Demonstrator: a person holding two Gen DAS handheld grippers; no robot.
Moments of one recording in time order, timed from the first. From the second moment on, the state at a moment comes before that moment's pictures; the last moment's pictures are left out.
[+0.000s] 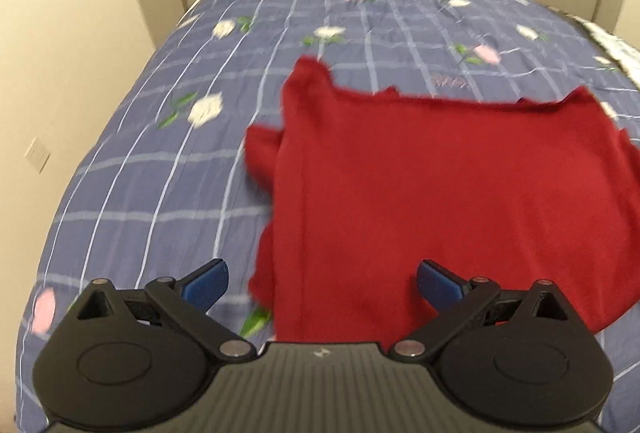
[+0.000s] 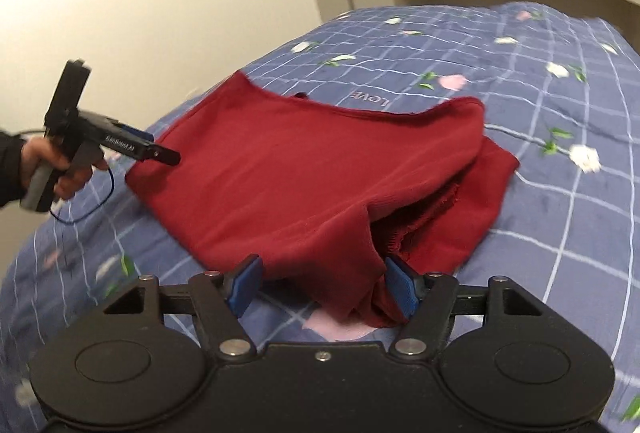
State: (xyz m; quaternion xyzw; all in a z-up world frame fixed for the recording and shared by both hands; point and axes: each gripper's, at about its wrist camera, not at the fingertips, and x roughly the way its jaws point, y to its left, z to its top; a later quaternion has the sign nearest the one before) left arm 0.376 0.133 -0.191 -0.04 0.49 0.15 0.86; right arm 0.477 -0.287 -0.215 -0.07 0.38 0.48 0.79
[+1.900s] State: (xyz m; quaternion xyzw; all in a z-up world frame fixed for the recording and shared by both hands) left arm 0.359 0.140 -0.180 -0.09 0.52 0.19 0.83; right arm 0.459 -0.251 -0.229 -0.06 0.40 0.38 0.84
